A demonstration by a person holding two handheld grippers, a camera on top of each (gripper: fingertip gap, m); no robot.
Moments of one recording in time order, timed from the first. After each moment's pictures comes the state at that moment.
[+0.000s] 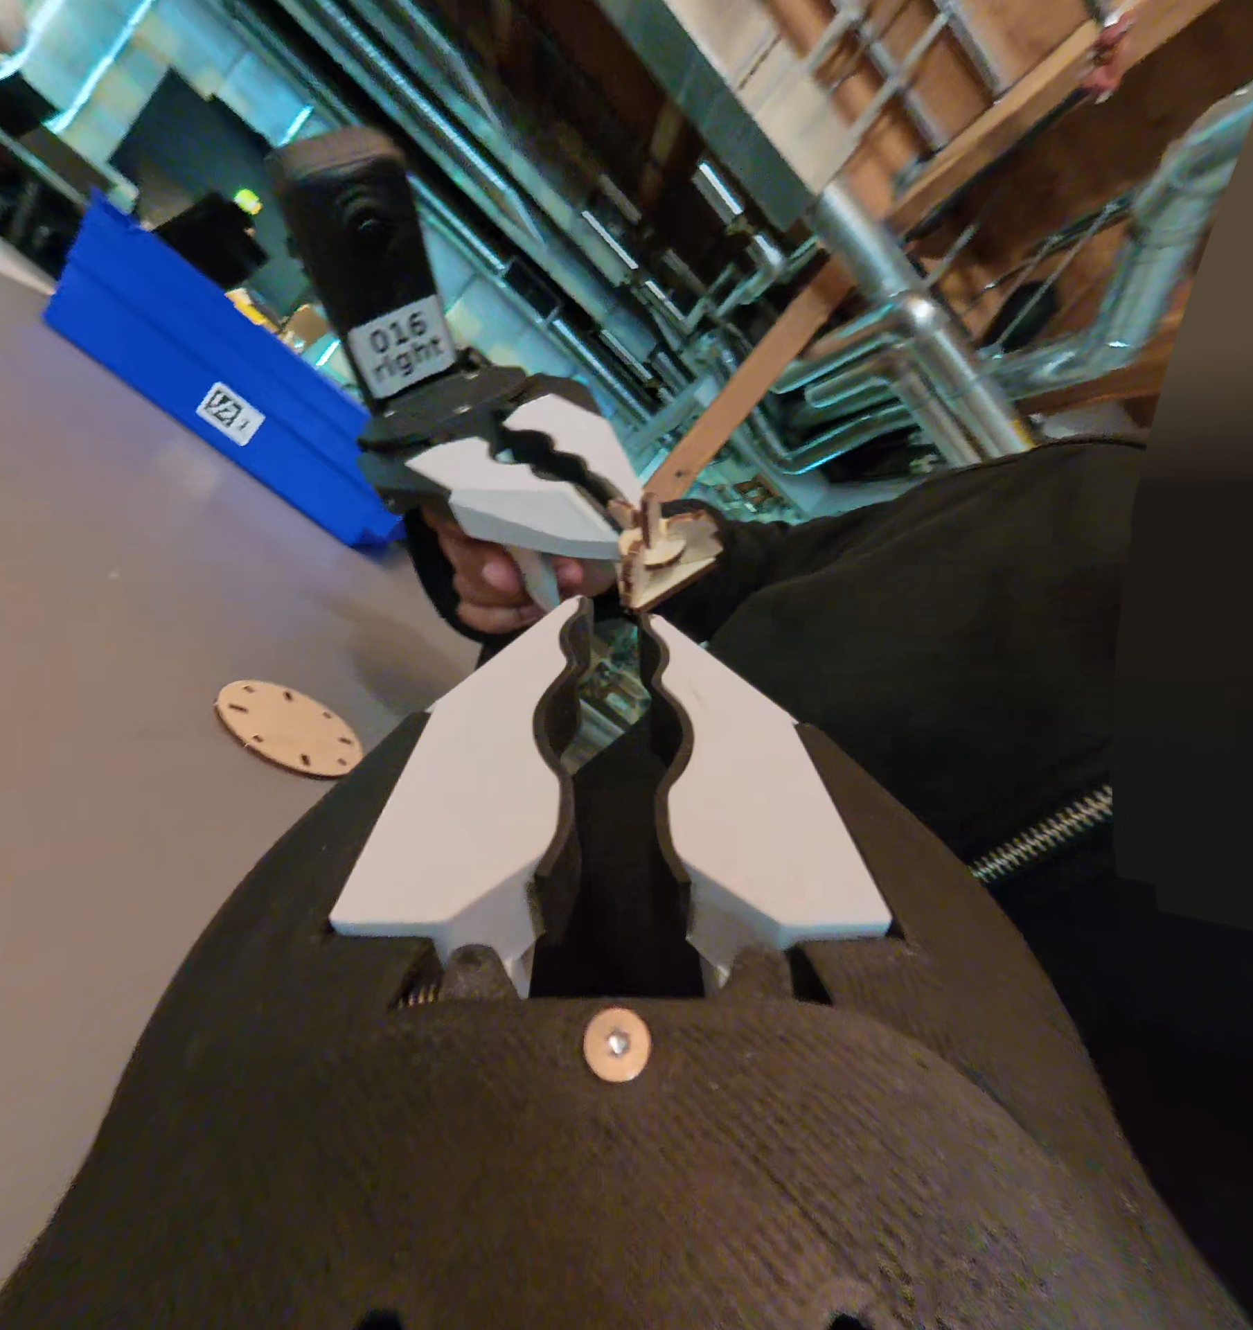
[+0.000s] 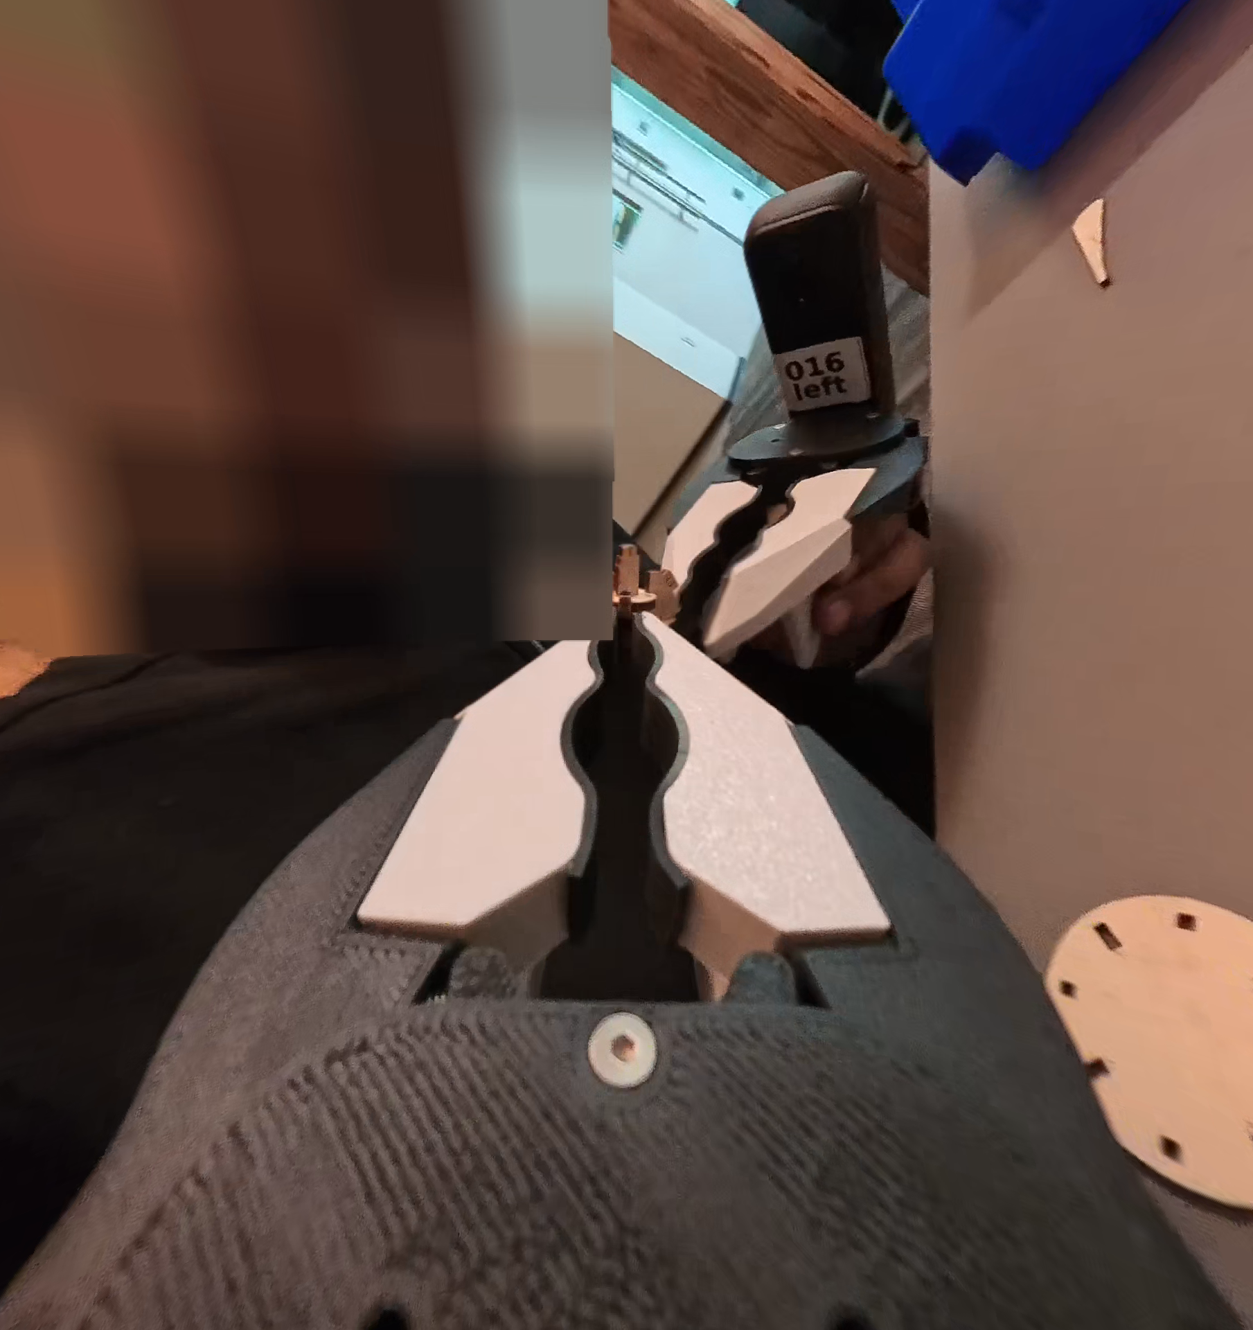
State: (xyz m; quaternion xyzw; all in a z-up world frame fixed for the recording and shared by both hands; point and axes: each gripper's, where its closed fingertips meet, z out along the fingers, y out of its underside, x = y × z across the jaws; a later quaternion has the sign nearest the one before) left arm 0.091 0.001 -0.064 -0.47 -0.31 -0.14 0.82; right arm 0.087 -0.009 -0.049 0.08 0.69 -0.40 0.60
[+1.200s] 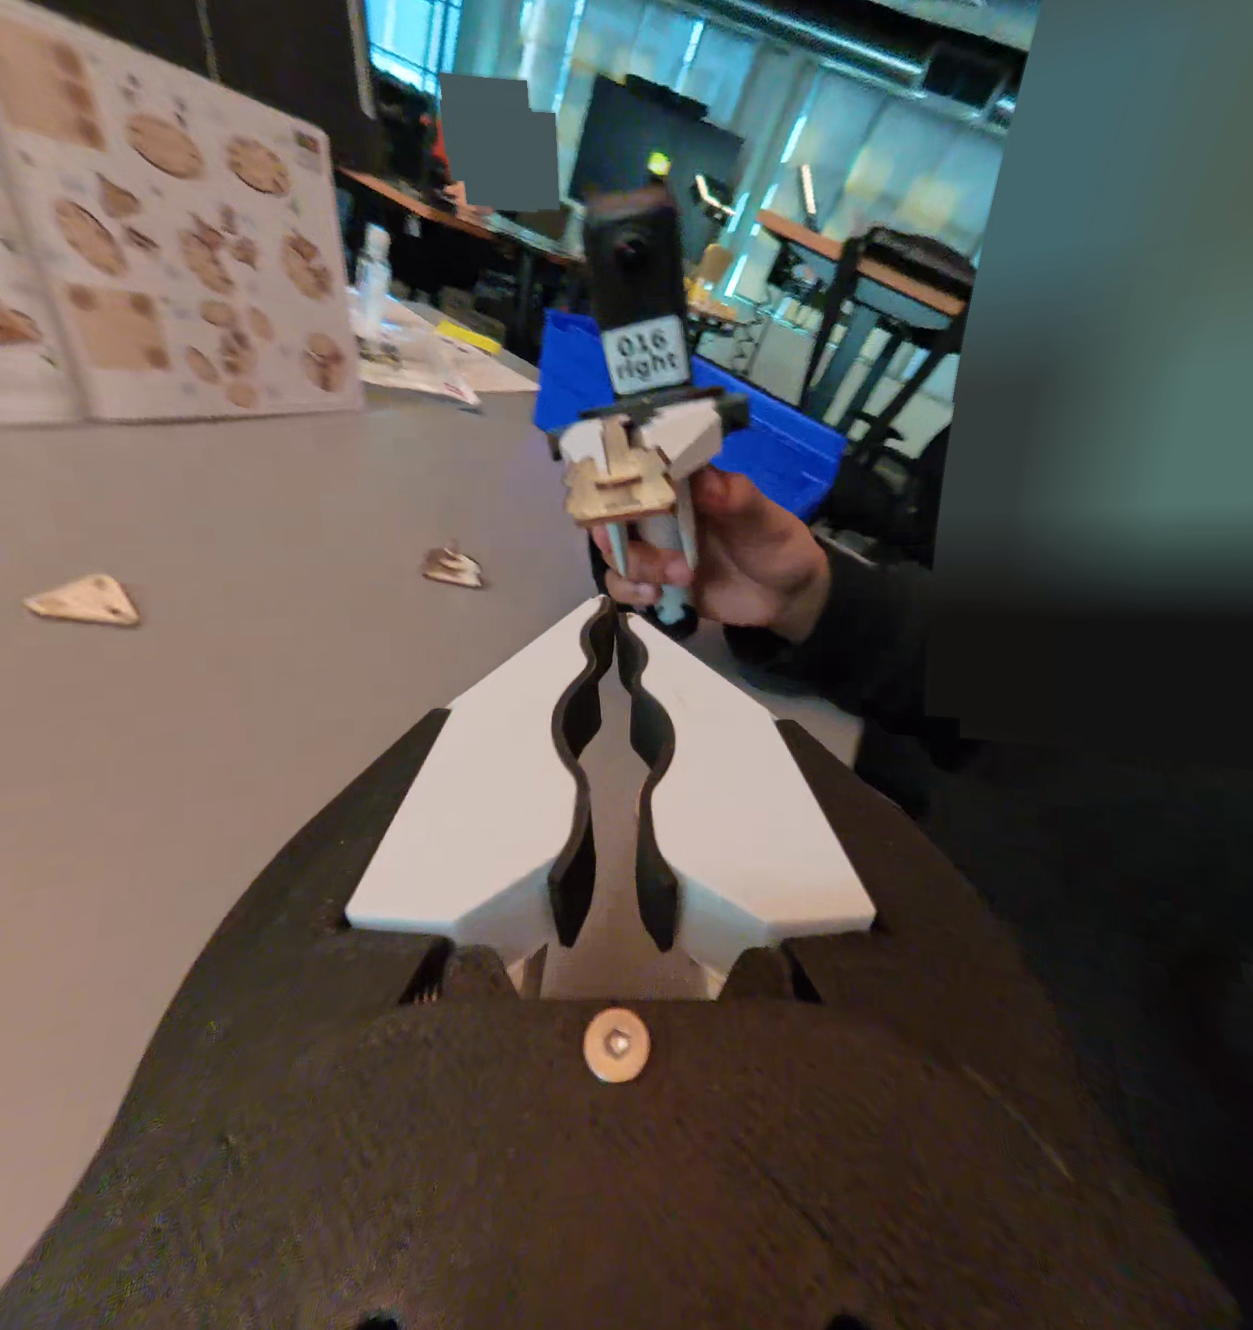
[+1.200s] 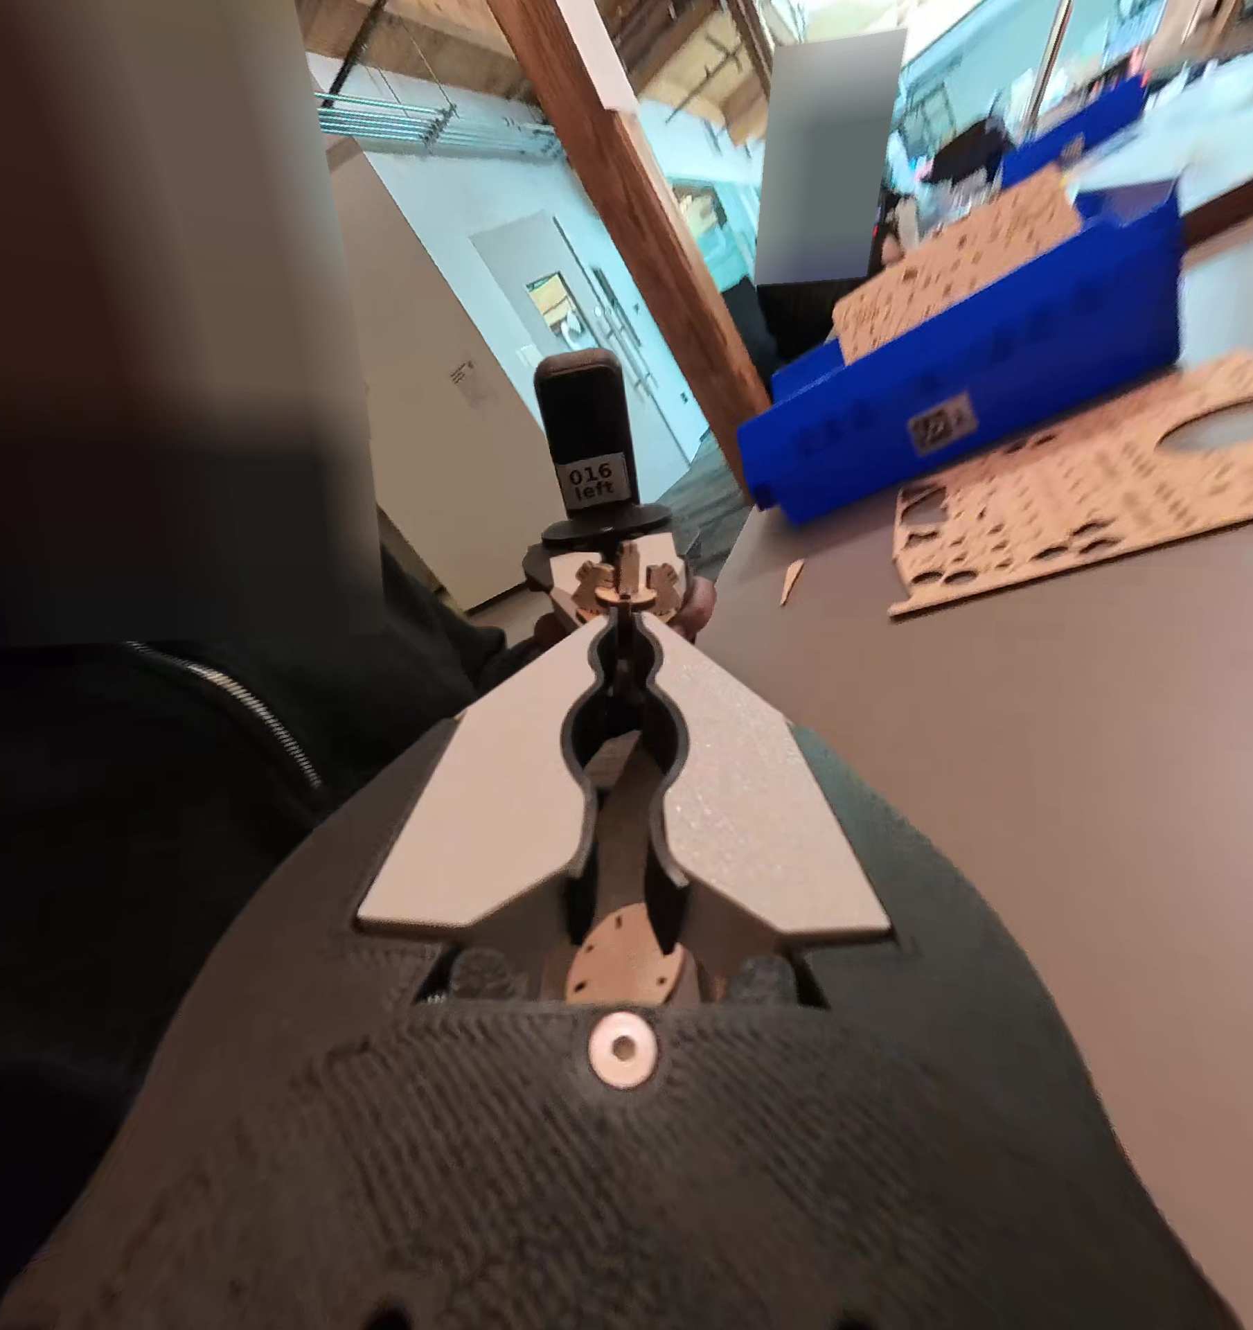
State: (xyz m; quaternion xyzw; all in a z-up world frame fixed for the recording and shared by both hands) left arm -0.014 -0.023 -0.074 -0.60 -0.41 0.15 0.66; right arm -0.035 -0.017 -0.050 -0.05 0.66 -0.61 0.44
